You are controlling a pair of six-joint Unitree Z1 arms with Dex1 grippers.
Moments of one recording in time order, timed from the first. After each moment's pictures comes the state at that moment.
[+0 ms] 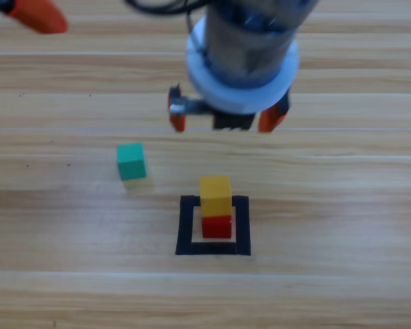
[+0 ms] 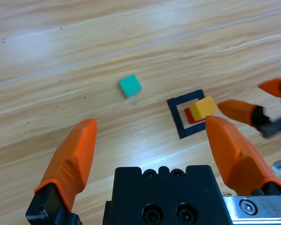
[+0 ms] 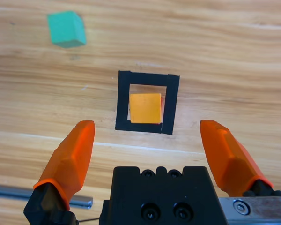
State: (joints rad) arm 0 -0.70 1.34 -1.40 0.87 0.21 -0.43; arm 1 1.12 2.26 -2.24 1.28 -0.30 1.00
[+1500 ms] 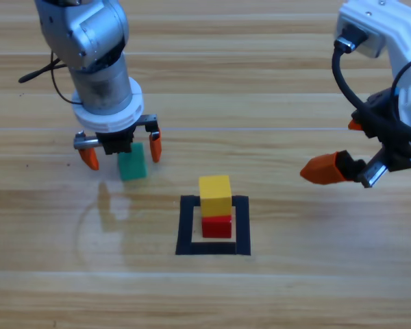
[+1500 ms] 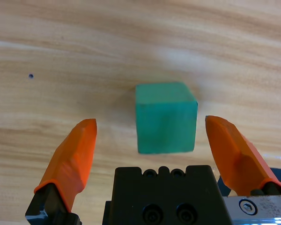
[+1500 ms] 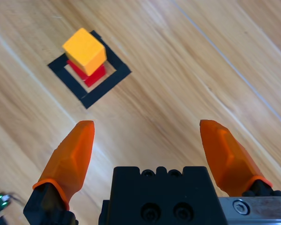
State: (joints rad) arm 0 -0.53 2.20 -1.64 0.88 0.08 -0.77; arm 1 0.92 1.57 -0.98 0.28 -0.10 -0.01
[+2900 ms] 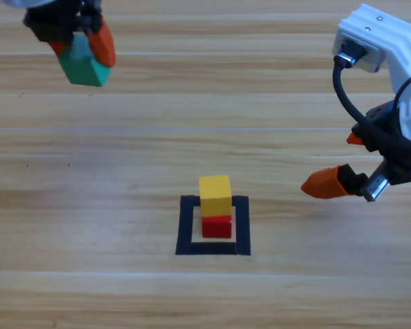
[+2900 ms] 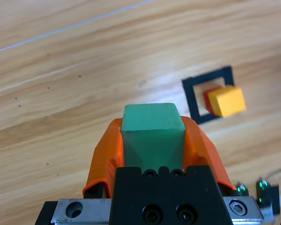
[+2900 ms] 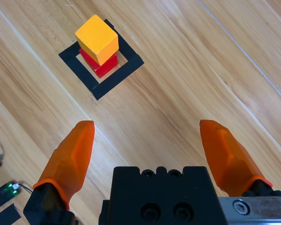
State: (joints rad) arm 0 -0.60 1.87 -1.93 1.27 0.10 -0.40; arm 1 0.92 1.57 -0.96 0.28 -0.05 -0.01
